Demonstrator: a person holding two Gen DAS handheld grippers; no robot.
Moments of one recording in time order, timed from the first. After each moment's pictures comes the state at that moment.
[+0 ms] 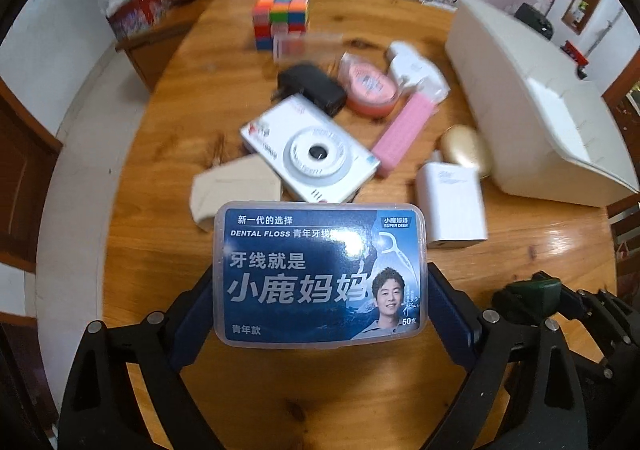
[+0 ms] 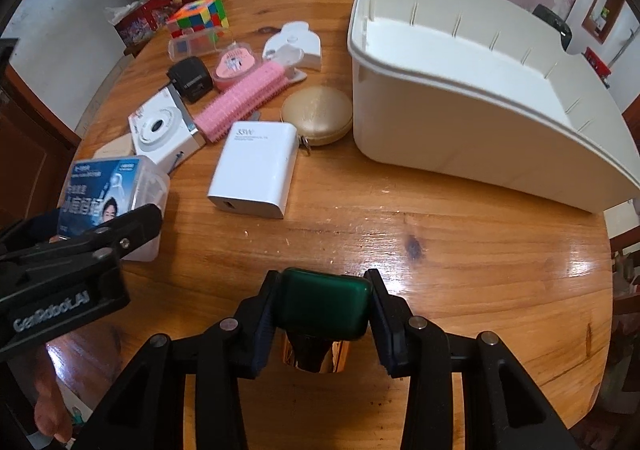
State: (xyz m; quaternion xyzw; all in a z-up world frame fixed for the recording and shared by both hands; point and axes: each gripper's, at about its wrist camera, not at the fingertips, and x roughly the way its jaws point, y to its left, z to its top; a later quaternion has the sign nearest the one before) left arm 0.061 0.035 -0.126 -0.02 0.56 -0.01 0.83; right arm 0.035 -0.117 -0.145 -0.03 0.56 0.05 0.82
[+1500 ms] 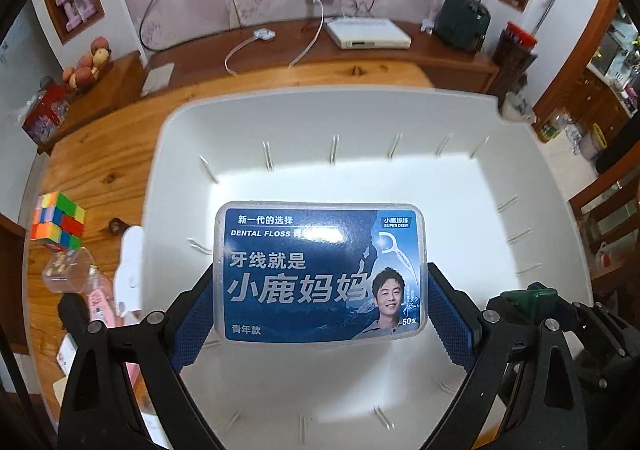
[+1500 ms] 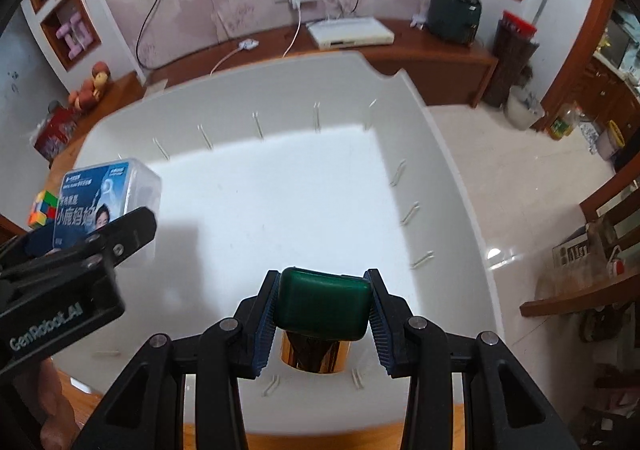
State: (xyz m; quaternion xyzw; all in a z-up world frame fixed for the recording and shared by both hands) left arm 0.227 -0.188 -0.098 0.02 0.54 -0.10 0.84; right arm 0.172 -0.351 -0.115 0.05 0.54 -0.06 0.84
